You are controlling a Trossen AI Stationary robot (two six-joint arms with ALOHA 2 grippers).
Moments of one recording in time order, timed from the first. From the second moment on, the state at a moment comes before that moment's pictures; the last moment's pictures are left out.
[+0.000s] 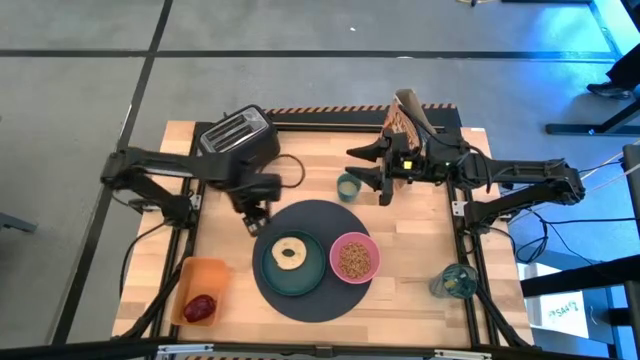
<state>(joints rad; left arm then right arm) -0.04 1.43 1.36 -1.35 0.06 -0.65 -0.01 1.19 1.17 0.05 0.05 0.23</state>
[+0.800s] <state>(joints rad) -0.39 1.26 0.99 -1.02 0.26 -1.02 -0.07 1.20 1.17 -0.21 0.05 0.31</state>
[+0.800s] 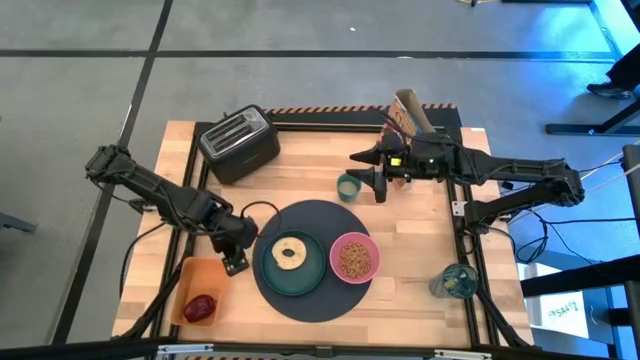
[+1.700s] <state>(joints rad) -0.63 1.26 0.70 -0.75 0.39 -1.02 -0.07 1.20 1.17 -0.35 0.07 0.36</state>
